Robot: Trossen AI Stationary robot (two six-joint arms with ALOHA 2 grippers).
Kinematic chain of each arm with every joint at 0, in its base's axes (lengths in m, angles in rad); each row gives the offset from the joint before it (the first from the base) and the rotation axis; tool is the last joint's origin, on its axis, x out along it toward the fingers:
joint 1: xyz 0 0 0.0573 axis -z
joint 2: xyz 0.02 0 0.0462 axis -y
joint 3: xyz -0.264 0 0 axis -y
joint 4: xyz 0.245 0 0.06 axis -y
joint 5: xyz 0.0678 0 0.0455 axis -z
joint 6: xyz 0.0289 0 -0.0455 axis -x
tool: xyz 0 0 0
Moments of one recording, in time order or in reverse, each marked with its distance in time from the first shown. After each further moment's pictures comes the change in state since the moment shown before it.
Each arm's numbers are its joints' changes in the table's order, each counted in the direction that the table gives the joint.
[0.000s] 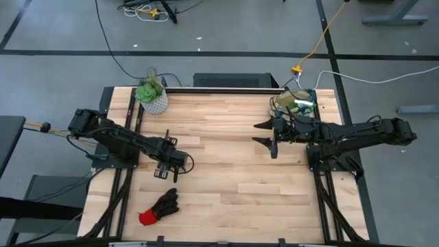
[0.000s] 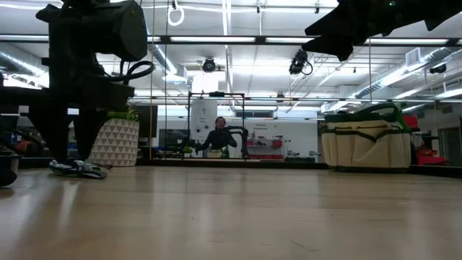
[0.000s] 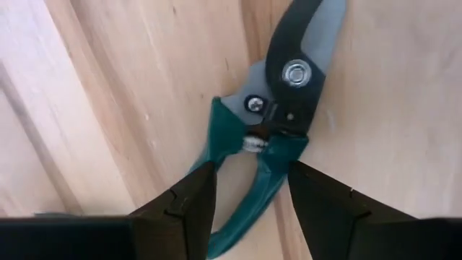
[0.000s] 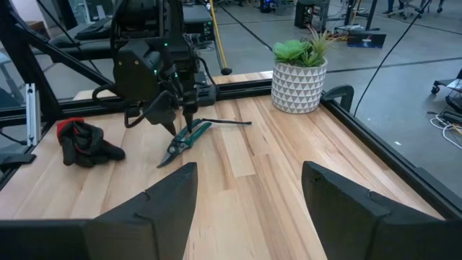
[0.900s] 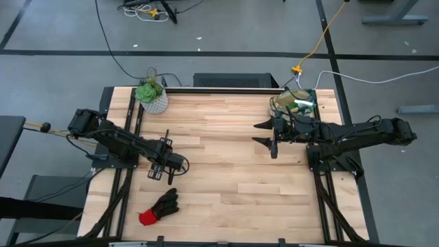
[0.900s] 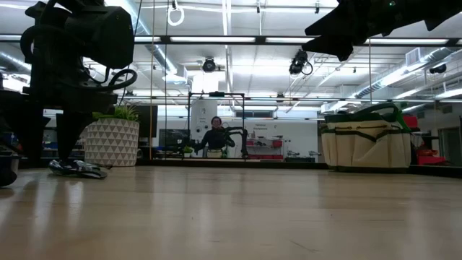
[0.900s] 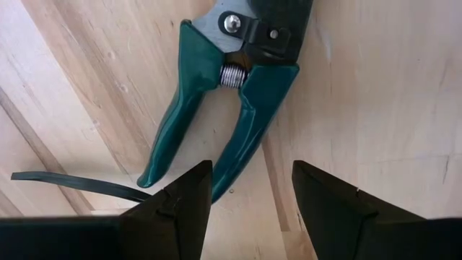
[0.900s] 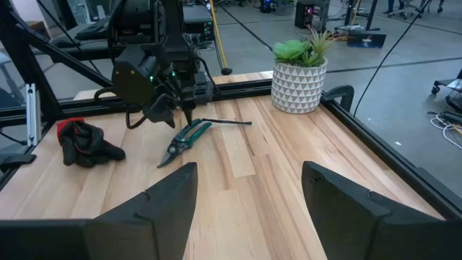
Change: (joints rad) left arm 0.044 0.000 -0.022 -0.105 0.002 0.024; right arm 0.000 0.000 0.000 0.000 0.000 0.000
